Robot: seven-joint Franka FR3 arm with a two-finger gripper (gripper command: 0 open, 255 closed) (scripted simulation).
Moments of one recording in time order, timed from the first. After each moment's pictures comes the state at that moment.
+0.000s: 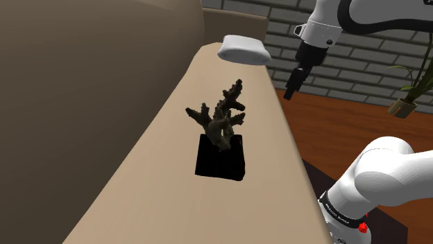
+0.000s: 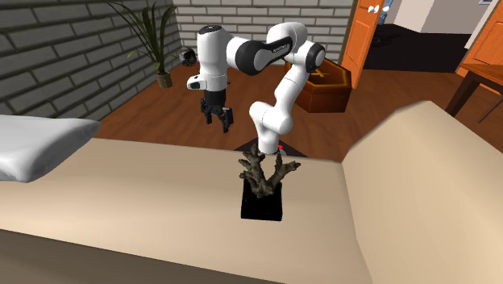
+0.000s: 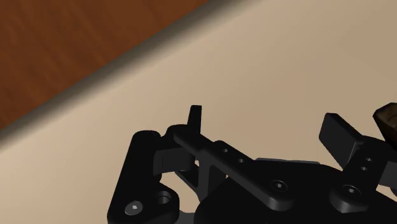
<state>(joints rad) -0.02 -0.82 0.05 -2.43 0.02 1.66 -0.14</state>
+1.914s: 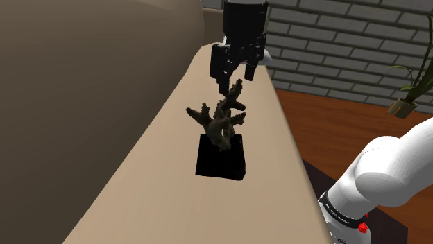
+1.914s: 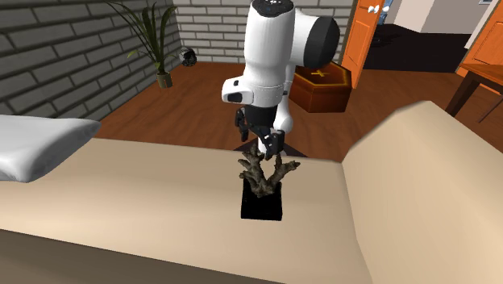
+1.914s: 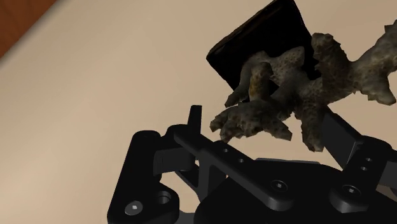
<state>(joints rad) 0.01 -0.30 0.58 -1.76 0.07 1.42 0.50</state>
